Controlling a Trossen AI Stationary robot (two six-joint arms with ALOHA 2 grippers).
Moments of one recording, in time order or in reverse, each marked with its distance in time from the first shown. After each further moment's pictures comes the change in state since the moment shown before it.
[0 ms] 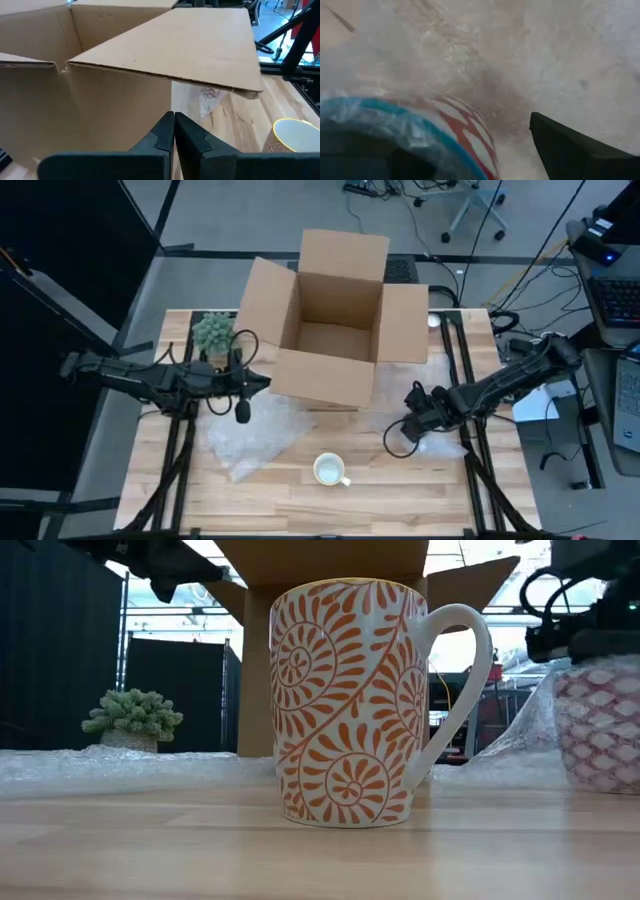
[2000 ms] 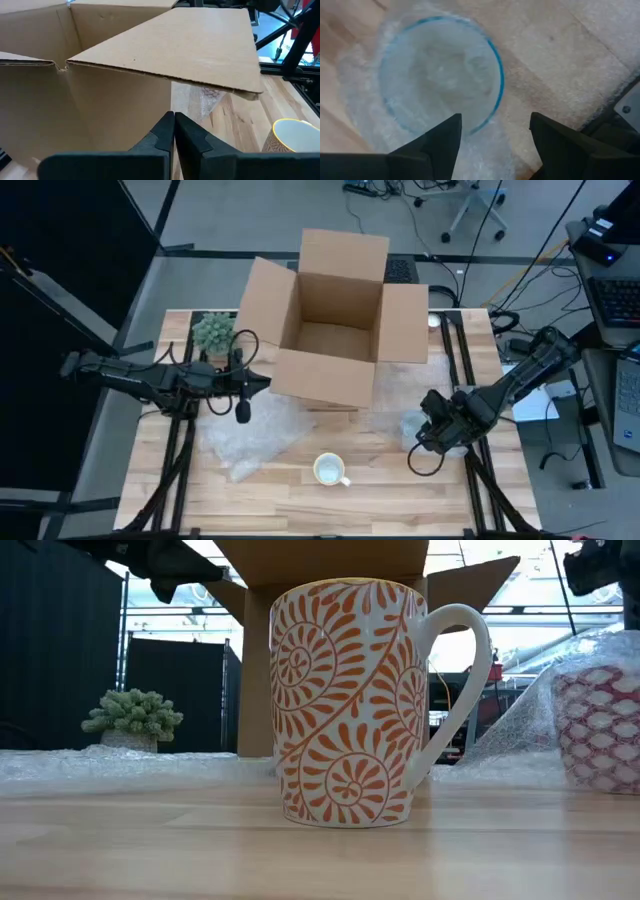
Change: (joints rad) left arm 0.000 0.000 0.000 0.001 0.000 -0.005; right arm 0.242 -0.028 0.290 -0.434 -0.020 0.332
